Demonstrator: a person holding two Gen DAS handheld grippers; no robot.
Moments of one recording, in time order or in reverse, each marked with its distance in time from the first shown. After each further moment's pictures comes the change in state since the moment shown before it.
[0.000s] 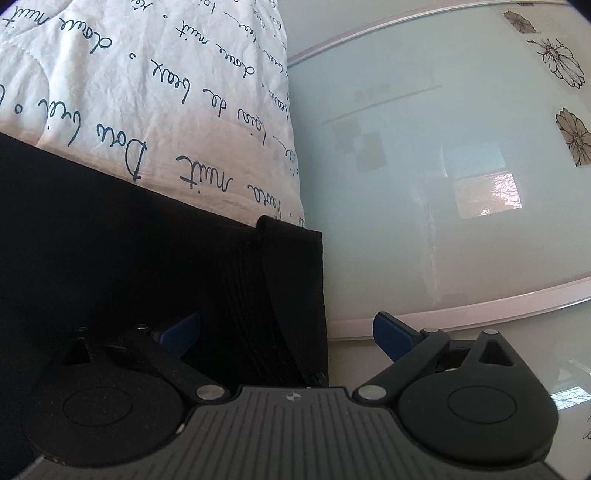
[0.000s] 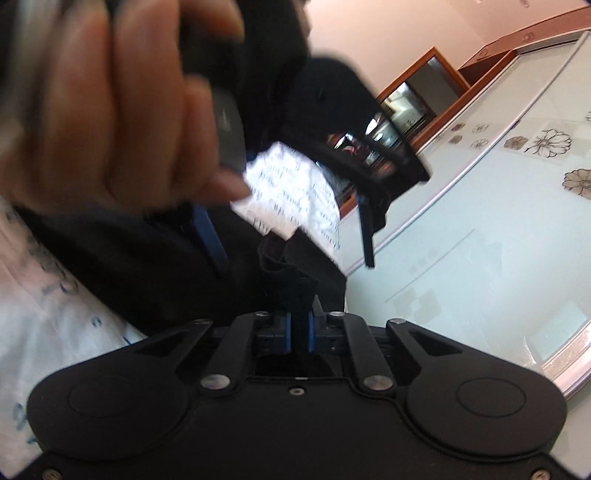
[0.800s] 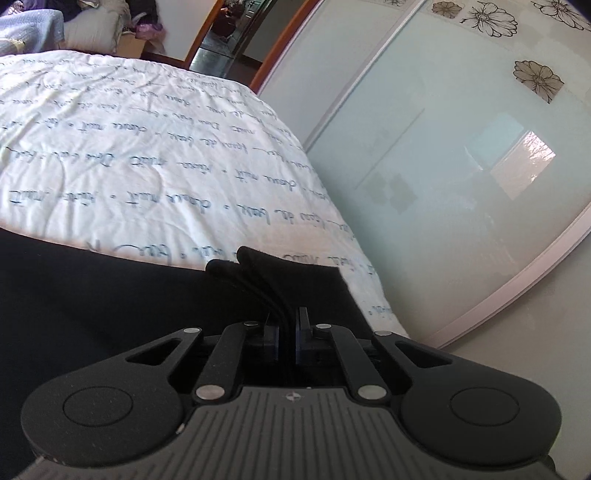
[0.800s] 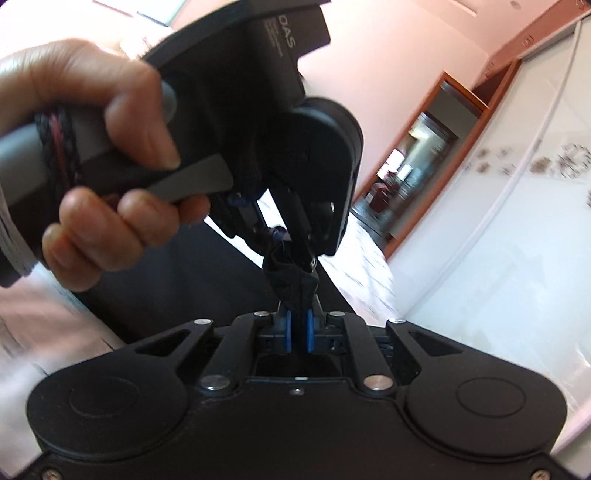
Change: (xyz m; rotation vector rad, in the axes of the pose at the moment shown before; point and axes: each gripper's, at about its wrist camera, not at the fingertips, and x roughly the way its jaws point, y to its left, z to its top) left arm -0.124 0.001 -0.028 0.389 -0.276 0.305; right arm -0.048 0.031 0.048 0.101 -0.169 0.190
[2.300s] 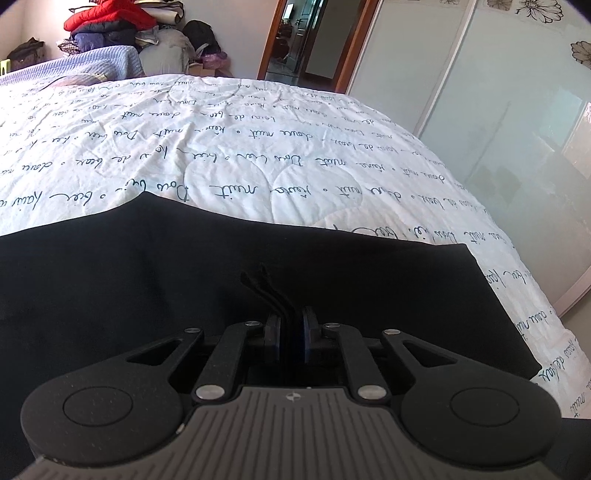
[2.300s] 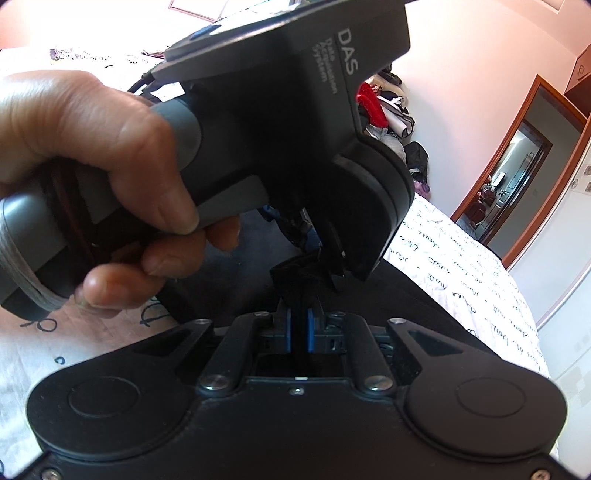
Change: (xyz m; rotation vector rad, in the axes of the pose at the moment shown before) left arm -0.046 0.119 -0.027 0.096 -0.049 0.299; right arm 0.050 0.044 0.035 -0.022 0.030 0.295
